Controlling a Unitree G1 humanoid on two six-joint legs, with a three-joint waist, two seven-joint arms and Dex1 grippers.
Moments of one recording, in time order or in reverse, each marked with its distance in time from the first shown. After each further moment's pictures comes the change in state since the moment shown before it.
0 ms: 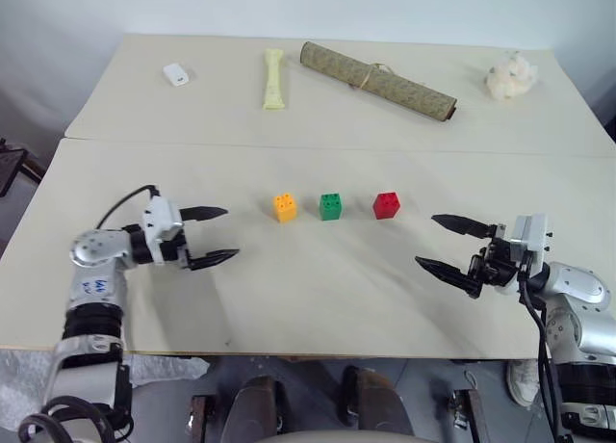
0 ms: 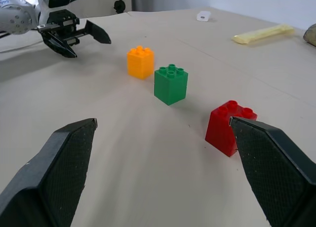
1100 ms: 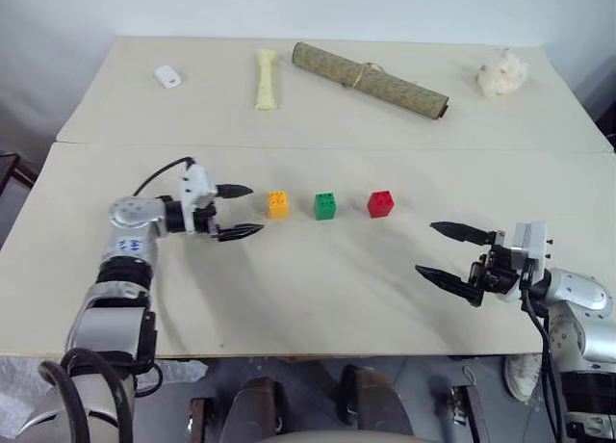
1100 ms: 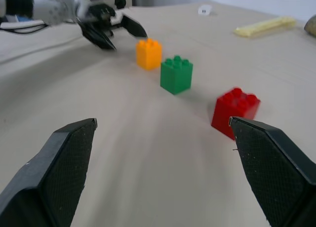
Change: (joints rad) left arm -0.319 0.018 -0.051 0.419 0.036 -0.093 -0.096; right arm -0.007 -0.031 0.000 0.026 0.009 0.017 0.041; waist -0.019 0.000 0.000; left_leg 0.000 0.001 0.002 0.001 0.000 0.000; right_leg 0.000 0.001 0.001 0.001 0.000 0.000
